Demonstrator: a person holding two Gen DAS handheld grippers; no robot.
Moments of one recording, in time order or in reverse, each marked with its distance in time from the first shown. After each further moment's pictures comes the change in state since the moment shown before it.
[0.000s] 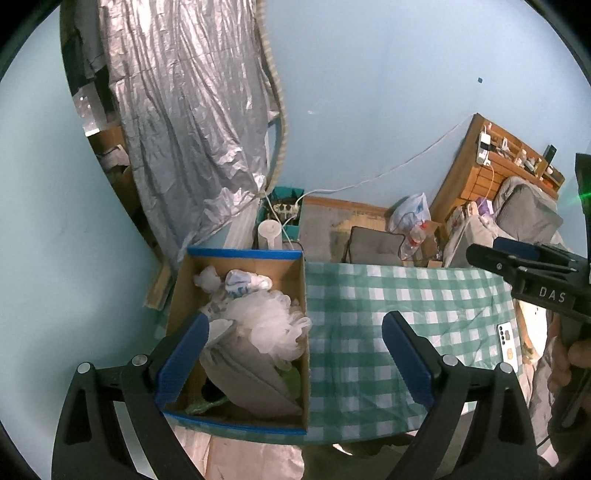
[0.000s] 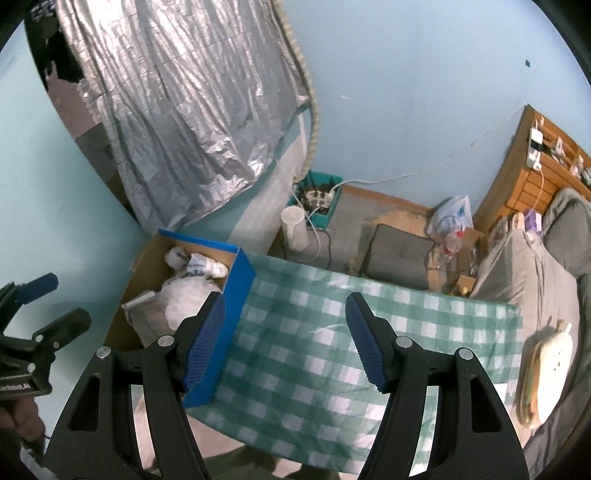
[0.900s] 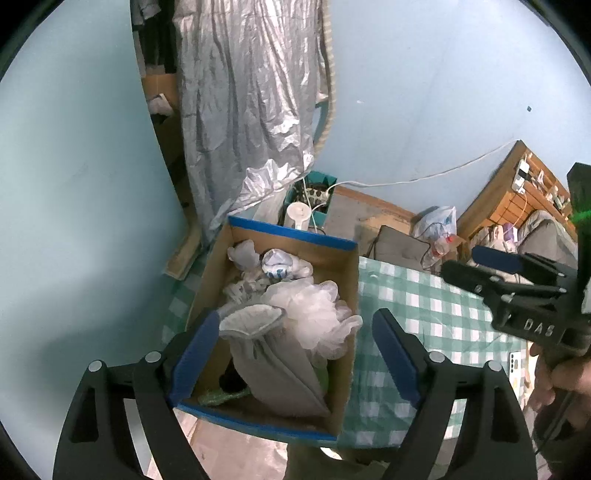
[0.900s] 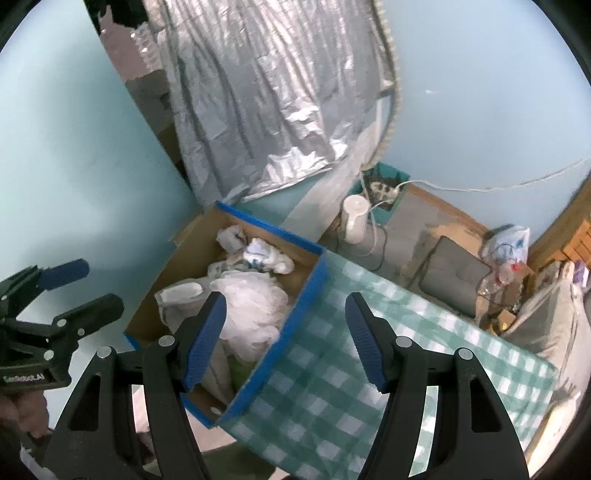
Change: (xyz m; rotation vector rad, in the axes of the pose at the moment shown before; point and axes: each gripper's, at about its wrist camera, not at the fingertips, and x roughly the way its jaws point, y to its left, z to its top) left arm 0.029 0.072 -0.009 -0.174 0.059 0.043; right arm 0.073 0.081 0.024 -0.187 0.092 0.158
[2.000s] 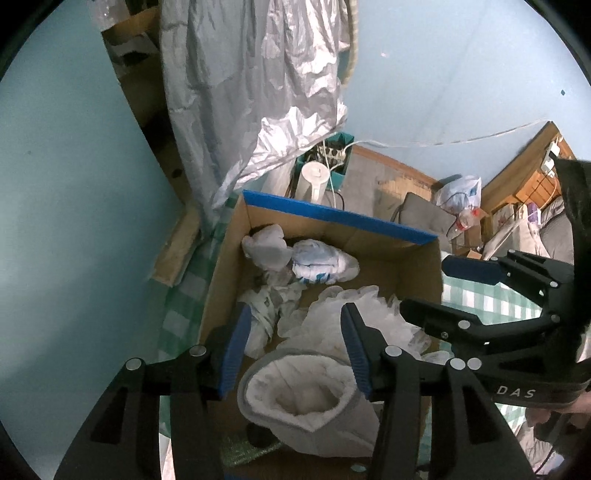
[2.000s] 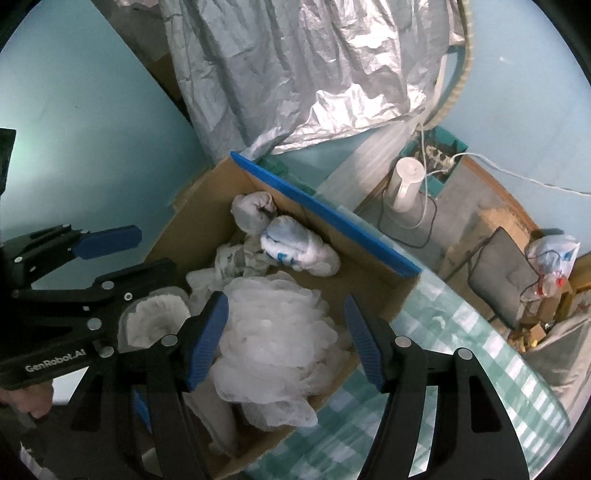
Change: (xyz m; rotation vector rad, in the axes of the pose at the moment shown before) left arm 0.134 0.053 0.036 -0.004 0.182 0.011; right arm 0.162 0.038 0.036 -0.114 0.230 0.138
